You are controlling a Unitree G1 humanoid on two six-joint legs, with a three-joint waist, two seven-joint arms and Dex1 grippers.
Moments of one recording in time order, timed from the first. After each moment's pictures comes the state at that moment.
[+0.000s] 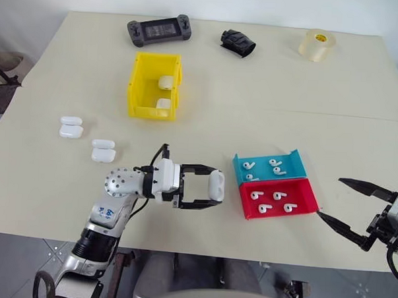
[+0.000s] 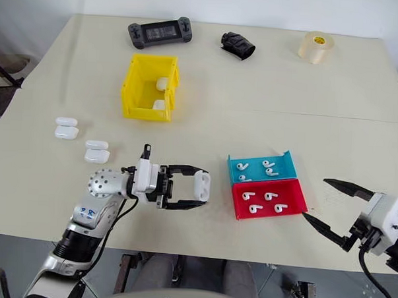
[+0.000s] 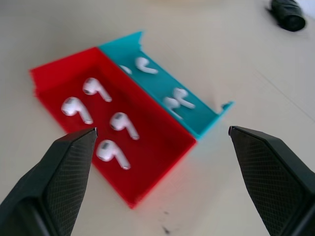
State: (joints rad) left arm -0.29 0.33 -0.19 -0.10 -0.34 -0.05 -1.14; right arm 0.47 -0.80 -0.62 -0.40 0.52 0.02 1.12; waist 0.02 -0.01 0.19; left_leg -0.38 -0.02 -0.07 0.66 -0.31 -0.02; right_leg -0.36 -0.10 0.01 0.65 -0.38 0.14
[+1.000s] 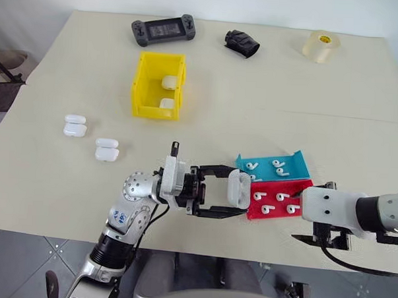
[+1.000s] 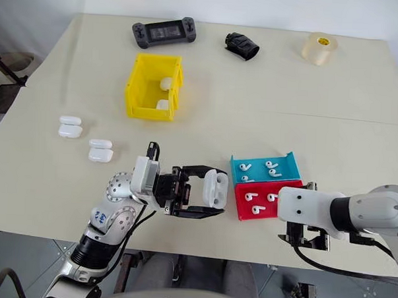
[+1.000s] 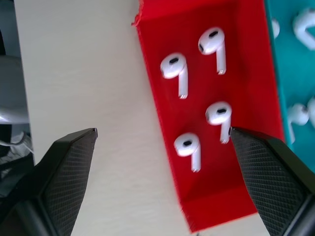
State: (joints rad) left arm -0.27 0.23 -0.23 -0.22 -0.54 0.04 -1.12; right arm 0.12 -1.41 -0.17 -0.80 0.33 0.68 1.05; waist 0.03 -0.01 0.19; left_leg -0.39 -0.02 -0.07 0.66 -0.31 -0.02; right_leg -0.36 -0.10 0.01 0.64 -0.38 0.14
